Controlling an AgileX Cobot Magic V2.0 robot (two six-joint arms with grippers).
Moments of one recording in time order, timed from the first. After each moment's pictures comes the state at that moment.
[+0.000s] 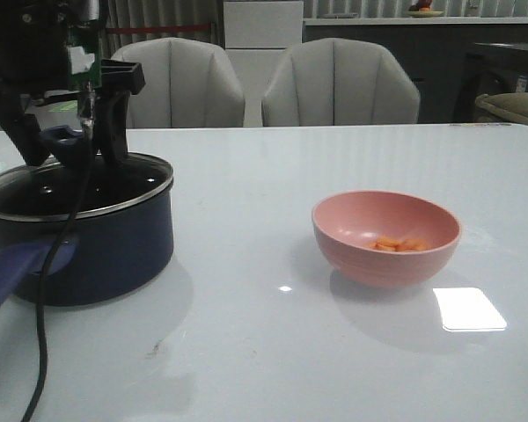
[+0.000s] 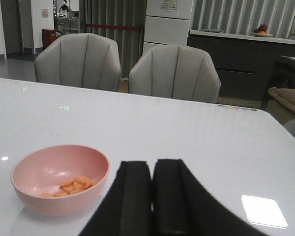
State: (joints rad) left arm -0.36 1.81 -1.48 0.03 0.99 -0.27; right arm 0.16 -0.01 0.03 0.08 -0.01 -0.10
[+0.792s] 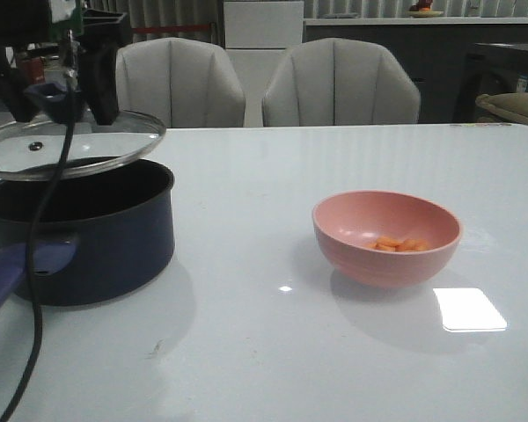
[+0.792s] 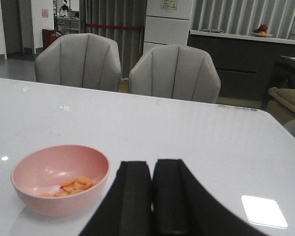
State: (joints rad) left arm -0.36 1.72 -1.49 0.08 0.99 -0.27; right arm 0.16 -0.01 0.03 0.08 -0.01 -0.10
